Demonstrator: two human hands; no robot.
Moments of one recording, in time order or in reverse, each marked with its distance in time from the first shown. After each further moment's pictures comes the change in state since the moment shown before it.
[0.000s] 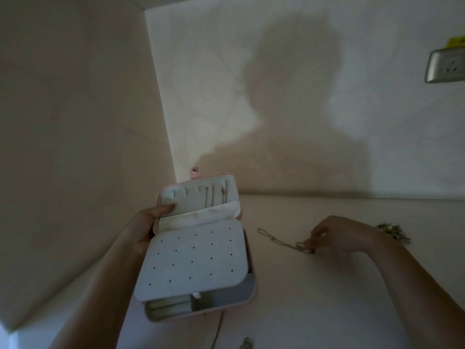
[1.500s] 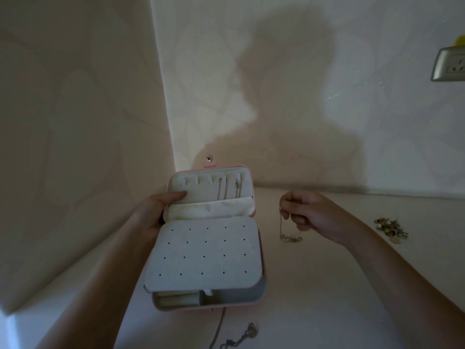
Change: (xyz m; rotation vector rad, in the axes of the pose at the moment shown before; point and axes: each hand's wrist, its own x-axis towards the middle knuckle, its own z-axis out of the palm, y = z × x) left_hand -0.007 -0.006 0.017 0.072 0.062 0.092; right_hand -0.008 -0.060 0.009 1.010 0.064 -0.290
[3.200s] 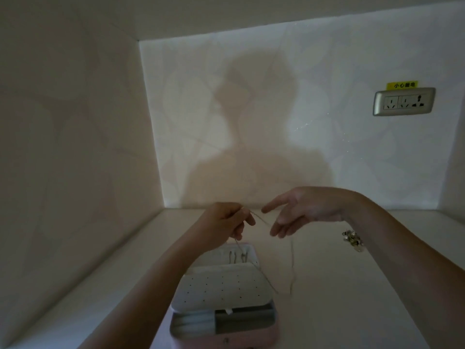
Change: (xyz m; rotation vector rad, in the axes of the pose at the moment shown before) left_hand -0.038 -0.011 0.101 0.966 -0.392 0.612; right_hand -0.034 -0.097 -0.025 -0.386 -0.303 0.237
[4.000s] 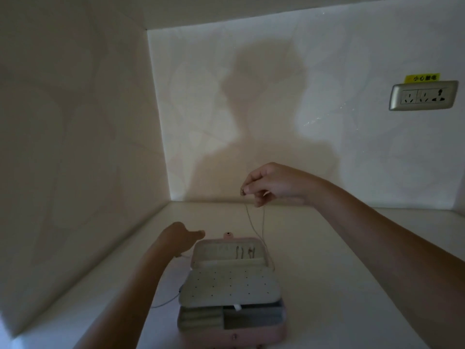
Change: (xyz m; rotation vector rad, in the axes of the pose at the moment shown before) left_hand 0.004 -0.107 -0.044 0.337 0.180 -0.657; right_hand 0.055 -0.044 0.027 -0.040 0.256 -0.201
